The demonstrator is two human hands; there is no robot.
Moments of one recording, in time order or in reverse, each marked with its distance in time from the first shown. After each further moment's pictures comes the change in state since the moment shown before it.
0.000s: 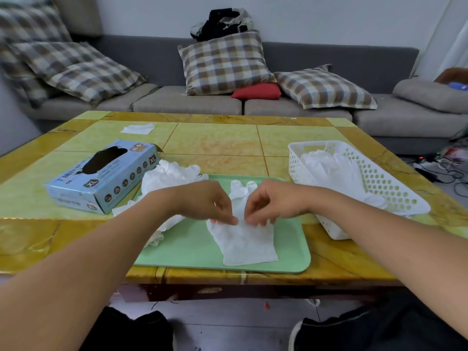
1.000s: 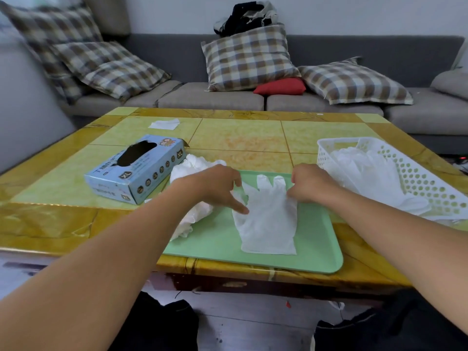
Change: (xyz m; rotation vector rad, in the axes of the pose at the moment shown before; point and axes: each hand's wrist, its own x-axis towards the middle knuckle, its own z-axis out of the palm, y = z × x) left_hand 0.003 -0.020 -0.012 0.232 0.185 -0.203; right_hand 0.041 0.019 -0.005 -0.458 0.496 0.559
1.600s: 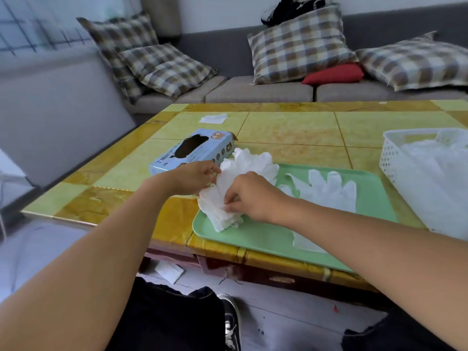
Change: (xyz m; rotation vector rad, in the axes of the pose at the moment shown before) left_hand -0.077 -0.126 -0.011 -0.362 0.079 -0.379; right_hand -0.052 -0.178 0.040 0.340 -0.091 -0.840
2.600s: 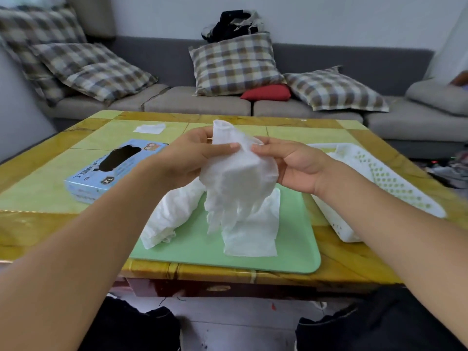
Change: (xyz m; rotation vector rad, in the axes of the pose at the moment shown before) left_hand -0.020 0.159 0.016 -0.975 -0.146 0.415; right_hand -0.102 0.064 -0.143 1.340 0.187 0.357
